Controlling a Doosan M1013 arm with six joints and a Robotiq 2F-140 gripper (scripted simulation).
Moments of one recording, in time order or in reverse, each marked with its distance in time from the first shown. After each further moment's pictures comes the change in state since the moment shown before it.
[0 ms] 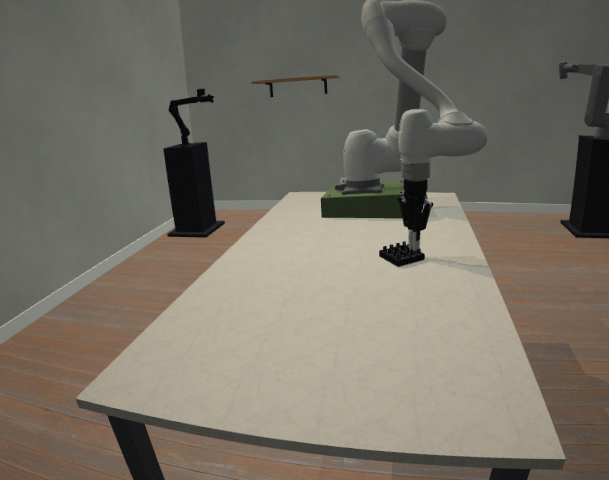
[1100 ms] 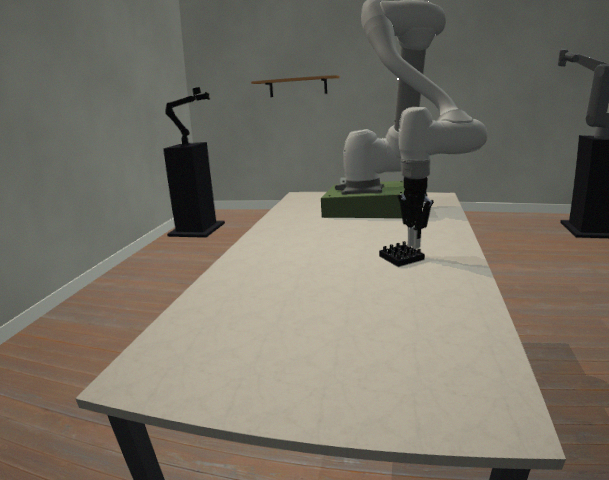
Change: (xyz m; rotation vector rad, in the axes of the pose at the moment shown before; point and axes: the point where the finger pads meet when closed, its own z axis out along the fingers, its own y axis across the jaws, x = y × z) arm 0.000 0.000 -0.007 0.000 0.000 0.000
